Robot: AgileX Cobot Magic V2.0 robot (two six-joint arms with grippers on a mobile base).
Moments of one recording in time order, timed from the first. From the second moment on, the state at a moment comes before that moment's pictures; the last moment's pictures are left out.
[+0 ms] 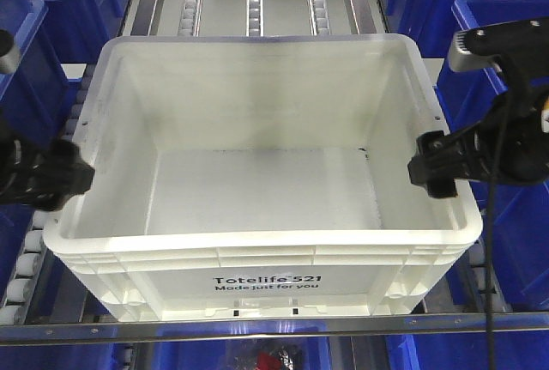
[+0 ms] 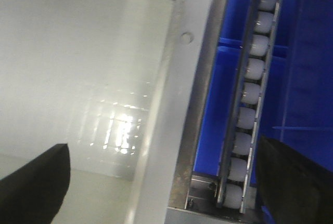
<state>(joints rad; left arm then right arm) -0.45 1.13 -1.09 0.20 1.02 -0.30 0.41 1.24 -1.13 -0.19 0.98 0.23</state>
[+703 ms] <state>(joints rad) -0.45 1.42 -1.27 0.31 0.98 -0.49 0.36 1.54 -1.36 -0.19 1.04 0.23</state>
